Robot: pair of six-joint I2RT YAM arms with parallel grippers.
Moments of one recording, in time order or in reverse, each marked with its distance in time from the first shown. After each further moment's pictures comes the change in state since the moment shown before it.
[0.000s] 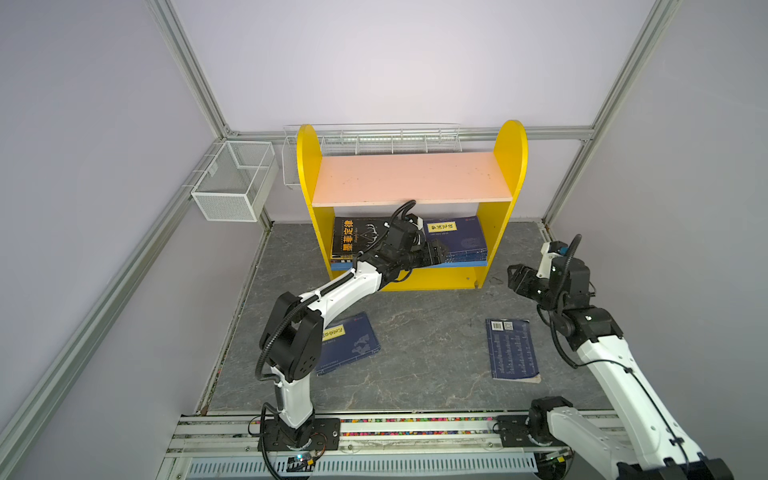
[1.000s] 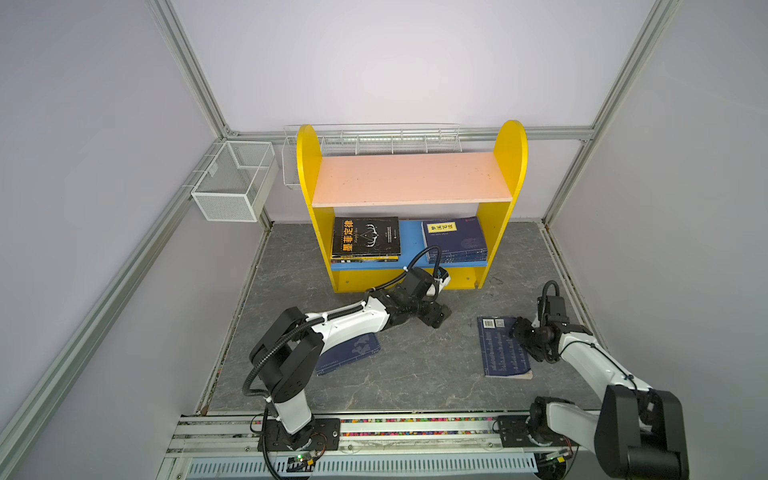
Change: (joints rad) left arm -0.203 -0.092 -0.354 -0.002 -0.077 0.577; right arm -0.212 0.240 -0.384 -0.019 -0.186 0.129
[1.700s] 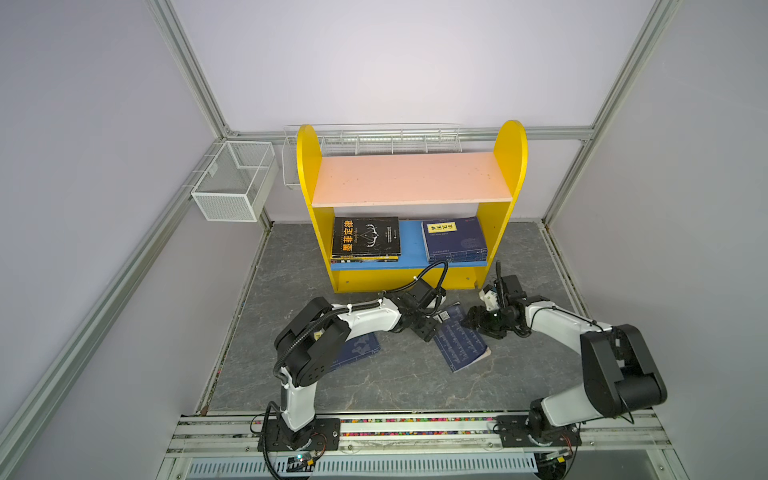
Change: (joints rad) left arm -0.011 0.145 0.037 -0.206 -0.084 0.066; right arm 0.315 0.298 0.212 0.028 -0.222 -0.166
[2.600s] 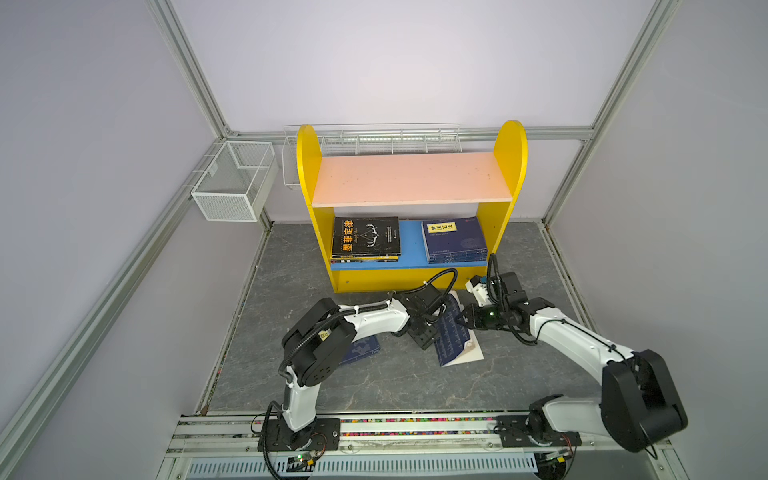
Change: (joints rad) left arm -0.027 0.031 0.048 -0.140 -0.058 0.033; right arm 0.103 -0.156 0.022 0.034 -0.127 -0.068
